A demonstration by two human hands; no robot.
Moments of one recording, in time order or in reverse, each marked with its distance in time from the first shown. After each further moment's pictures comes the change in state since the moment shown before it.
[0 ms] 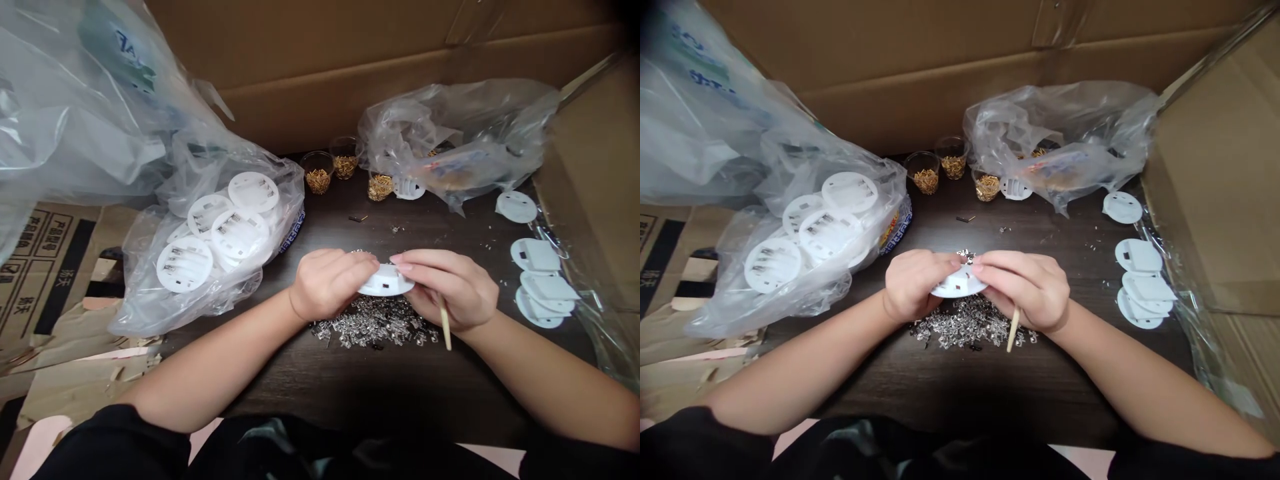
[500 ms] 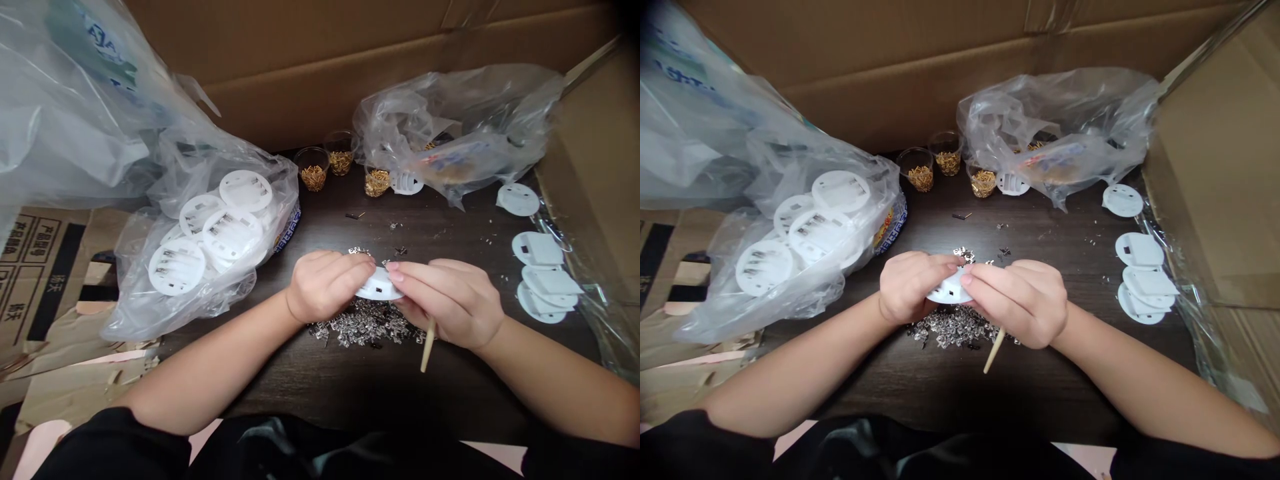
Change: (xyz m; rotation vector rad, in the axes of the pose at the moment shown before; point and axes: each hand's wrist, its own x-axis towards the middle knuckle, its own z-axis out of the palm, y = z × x) left_hand 0.004 0.003 -0.001 0.018 0.007 0.056; right_hand 0.000 -0.007 -0.010 -0.118 -0.078 -0.181
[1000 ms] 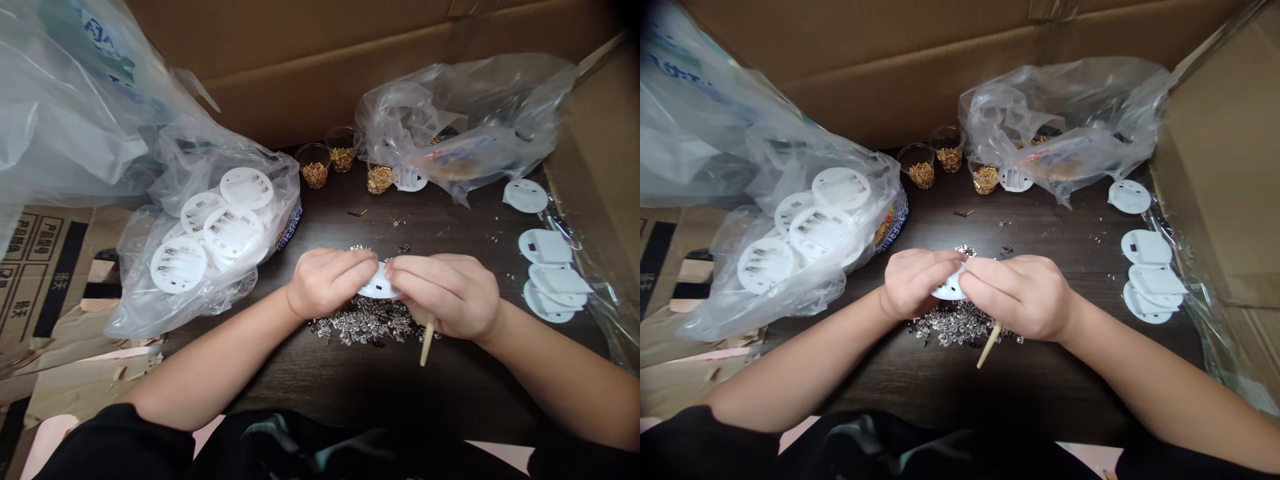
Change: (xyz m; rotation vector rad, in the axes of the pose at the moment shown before) left_hand 0.002 -0.003 0.001 -0.007 -0.032 0.033; right_hand 0.006 0.002 -0.002 0.049 -0.162 0.034
